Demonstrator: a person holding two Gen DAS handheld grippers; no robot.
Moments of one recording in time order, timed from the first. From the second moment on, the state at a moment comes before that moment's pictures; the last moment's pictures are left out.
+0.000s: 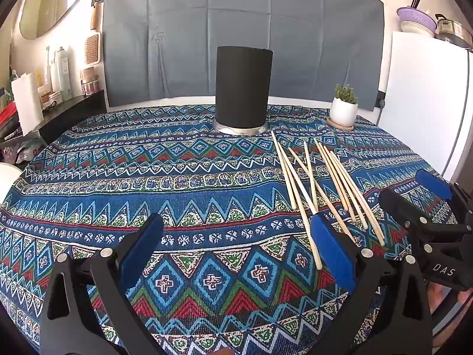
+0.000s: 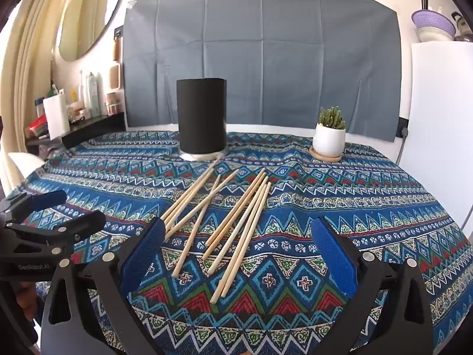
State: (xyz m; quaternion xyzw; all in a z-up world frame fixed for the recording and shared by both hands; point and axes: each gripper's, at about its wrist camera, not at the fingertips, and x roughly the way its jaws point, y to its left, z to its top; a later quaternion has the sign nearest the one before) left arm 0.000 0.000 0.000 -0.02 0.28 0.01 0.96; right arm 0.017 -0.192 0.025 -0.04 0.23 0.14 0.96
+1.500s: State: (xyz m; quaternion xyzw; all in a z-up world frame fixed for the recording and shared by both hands) left arm 0.001 -0.001 -0.001 -0.02 0.28 0.00 0.96; right arm 0.016 -0.189 0.025 -0.04 0.22 0.13 0.97
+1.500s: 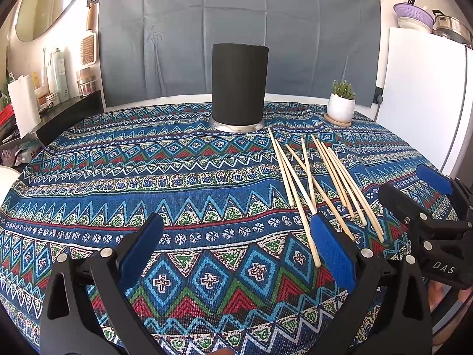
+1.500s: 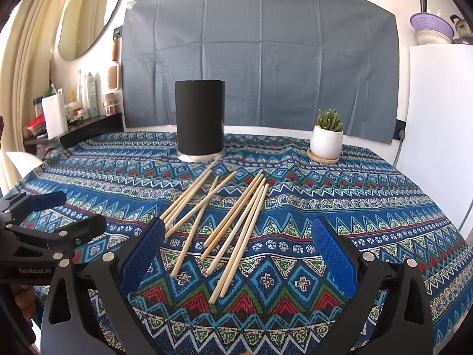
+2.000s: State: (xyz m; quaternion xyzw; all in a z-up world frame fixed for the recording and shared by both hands) left arm 0.000 -0.002 -0.002 -0.02 0.28 0.00 0.96; right arm 0.017 -0.190 0.026 -0.04 0.22 0.13 0.96
